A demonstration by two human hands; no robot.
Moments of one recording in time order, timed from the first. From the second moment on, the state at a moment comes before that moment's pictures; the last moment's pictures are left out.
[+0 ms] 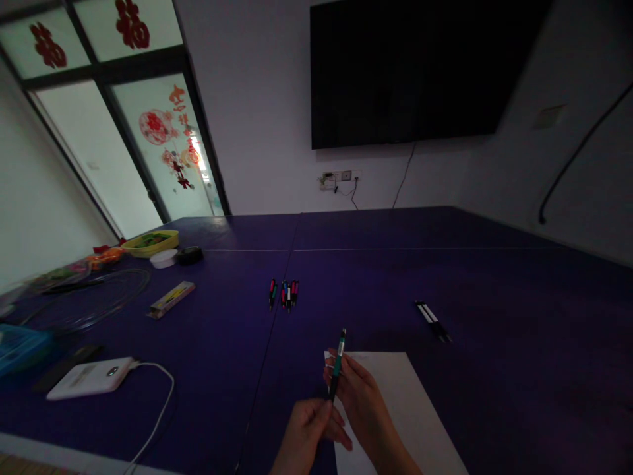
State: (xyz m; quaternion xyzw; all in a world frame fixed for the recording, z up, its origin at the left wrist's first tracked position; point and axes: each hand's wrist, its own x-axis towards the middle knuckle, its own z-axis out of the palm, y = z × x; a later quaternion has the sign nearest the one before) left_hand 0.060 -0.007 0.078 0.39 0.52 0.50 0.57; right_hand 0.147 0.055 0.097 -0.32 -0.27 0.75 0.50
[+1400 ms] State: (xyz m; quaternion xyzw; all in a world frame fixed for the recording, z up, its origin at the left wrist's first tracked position) left_hand 0.065 0.013 0.060 0.51 0.60 0.45 0.42; right_hand 0.149 0.046 0.075 -0.37 -0.34 0.71 0.50
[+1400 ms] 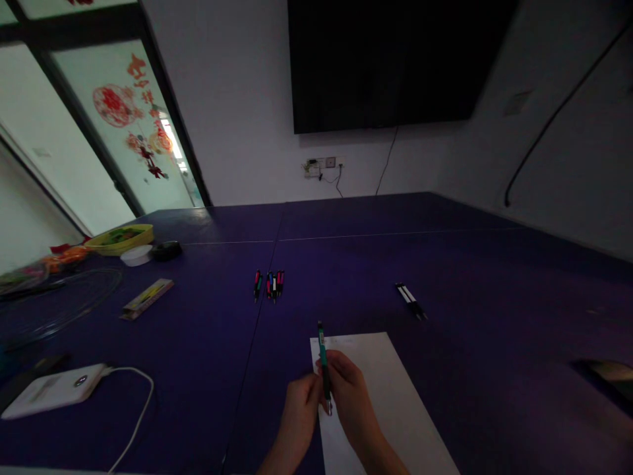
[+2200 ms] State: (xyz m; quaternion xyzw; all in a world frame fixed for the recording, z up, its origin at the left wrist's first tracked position) left_hand 0.061 0.068 0.060 0.23 0.44 0.58 0.64; right_hand 0.155 0.062 0.045 -0.43 -0.25 0.75 0.44
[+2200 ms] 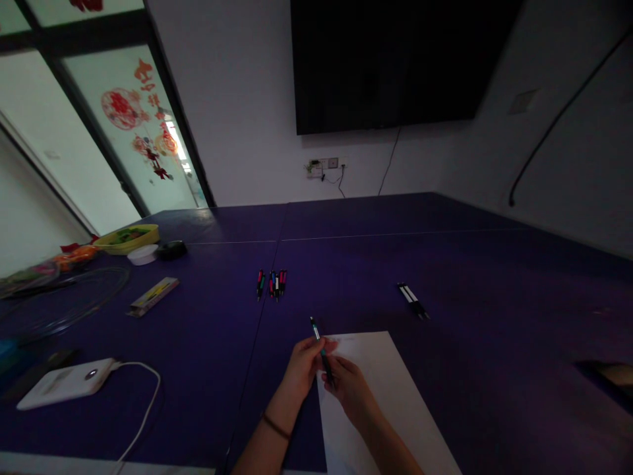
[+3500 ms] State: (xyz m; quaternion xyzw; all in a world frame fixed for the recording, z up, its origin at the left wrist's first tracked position) left_hand 0.071 0.069 0.054 0.18 0.40 0.62 0.65; right_hand 0.162 0.036 0.039 -0.40 -0.18 0.73 0.53
